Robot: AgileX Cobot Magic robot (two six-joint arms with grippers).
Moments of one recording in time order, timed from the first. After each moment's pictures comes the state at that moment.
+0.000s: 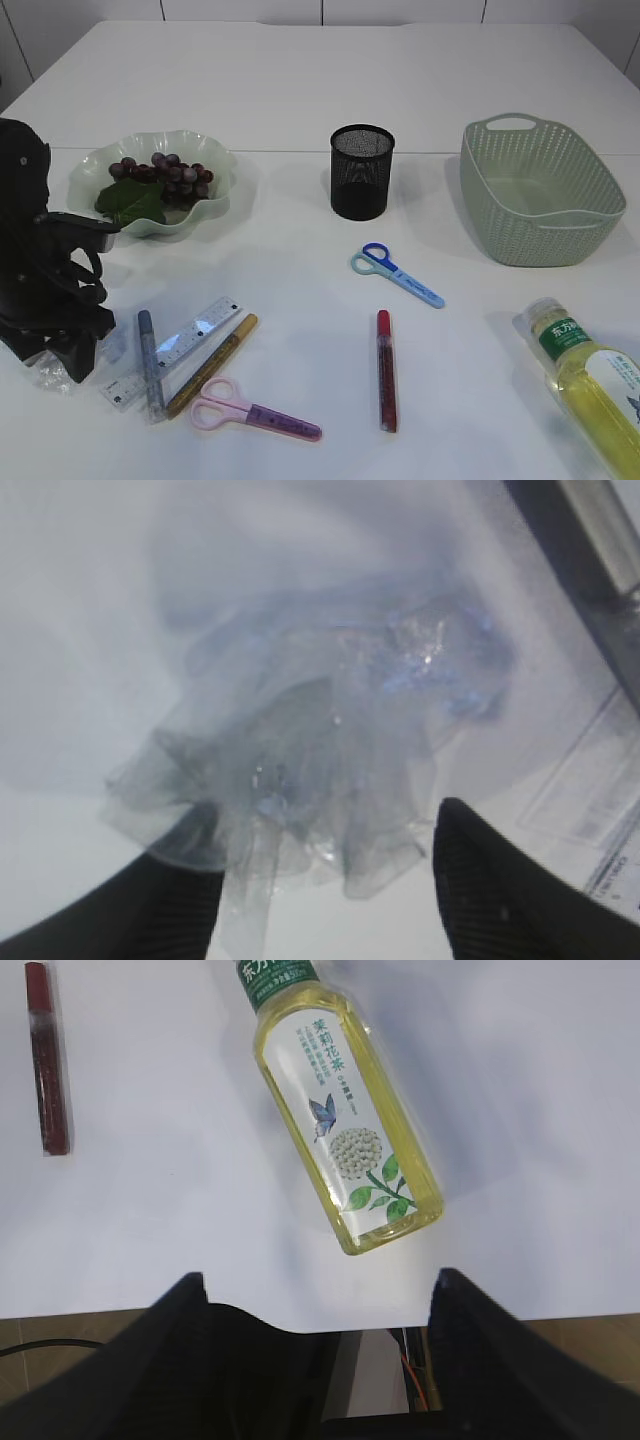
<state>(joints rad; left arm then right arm) -0.21 1.97 -1.11 0.02 0.91 0.03 -0.07 0.83 -0.78 0.13 1.25 0.10</state>
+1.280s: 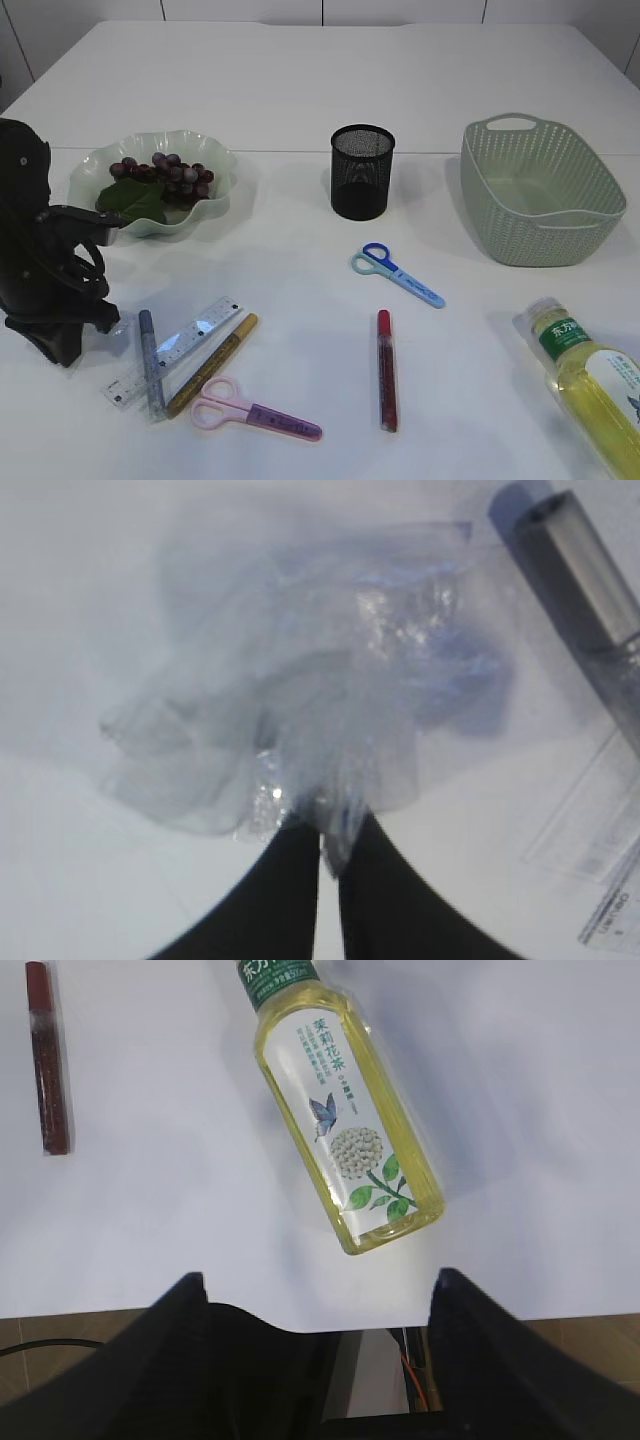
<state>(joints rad) -0.21 1.97 -1.11 0.04 0.86 0.03 -0.07 0.83 -0.78 0.13 1.25 0.10</state>
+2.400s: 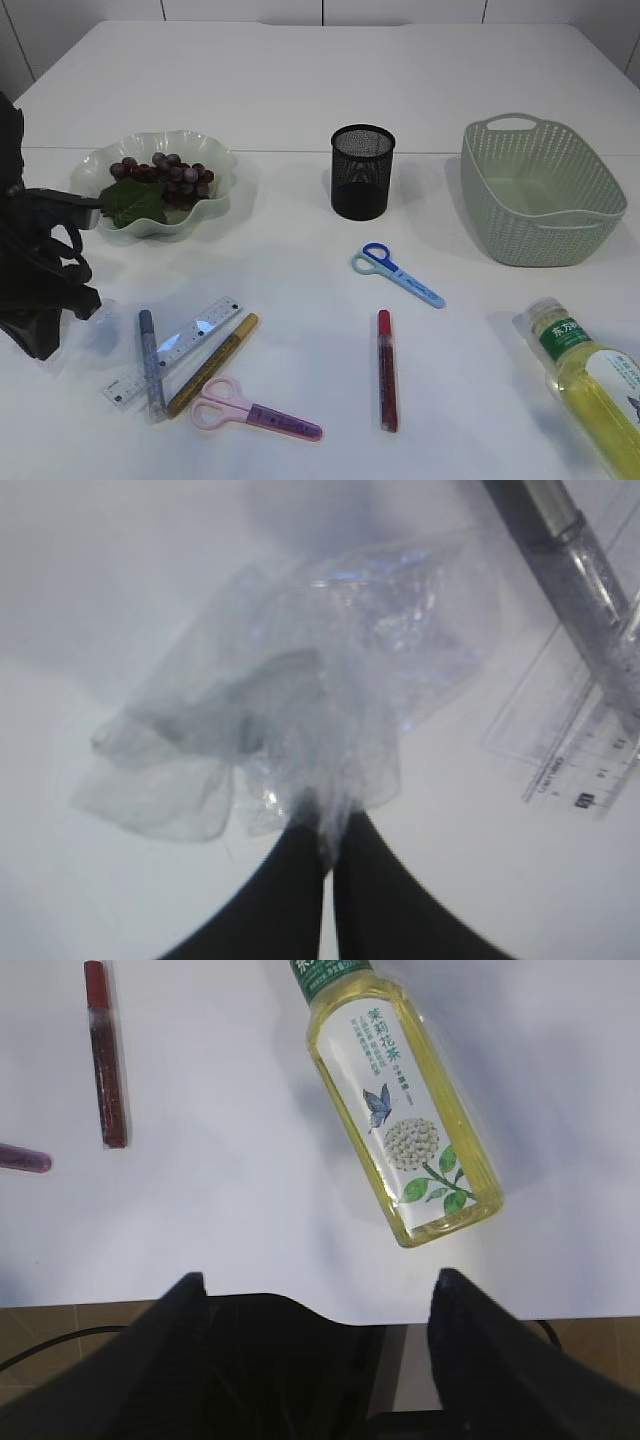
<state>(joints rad) -0.21 1.87 -1.11 0.02 0.99 0.03 -0.07 0.83 -0.78 0.21 1.25 0.10</state>
